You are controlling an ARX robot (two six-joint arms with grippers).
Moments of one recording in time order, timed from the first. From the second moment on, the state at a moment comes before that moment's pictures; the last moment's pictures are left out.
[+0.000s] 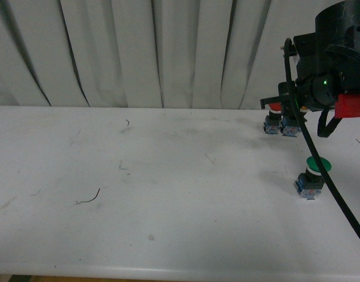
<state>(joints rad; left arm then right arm) 0.00 0.01 0.01 0.00 0.00 -0.01 0.14 2.29 1.53 0.24 0.24 -0.08</state>
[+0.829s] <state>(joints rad) 0.00 0.01 0.01 0.00 0.00 -0.01 0.13 2.36 1.57 0.23 0.27 -0.11</state>
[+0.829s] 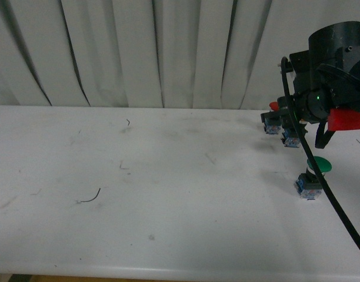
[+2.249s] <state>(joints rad) 0.00 0.01 0.01 0.00 0.00 -0.01 0.13 2.12 1.32 0.51 0.18 -0.10</state>
